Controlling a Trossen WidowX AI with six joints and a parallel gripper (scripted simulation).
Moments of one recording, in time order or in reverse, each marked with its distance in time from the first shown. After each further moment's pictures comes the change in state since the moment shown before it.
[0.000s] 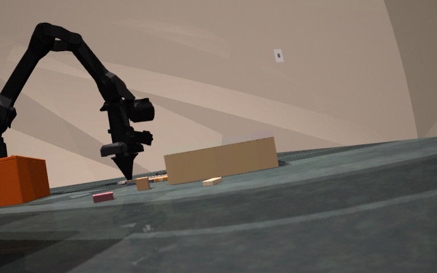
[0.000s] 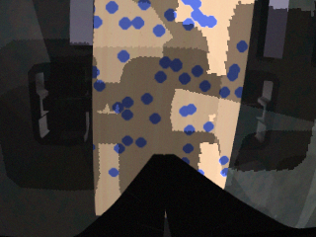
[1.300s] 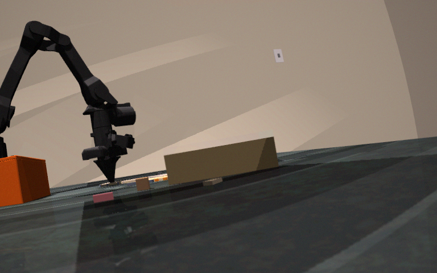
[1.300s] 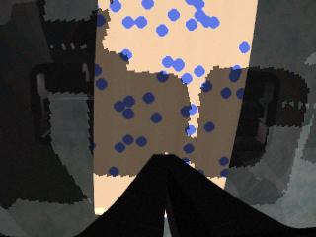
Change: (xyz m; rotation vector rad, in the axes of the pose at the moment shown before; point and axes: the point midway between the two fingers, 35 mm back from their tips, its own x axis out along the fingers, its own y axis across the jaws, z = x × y) arm -0.001 0.003 -0.057 -0.002 0.002 0.003
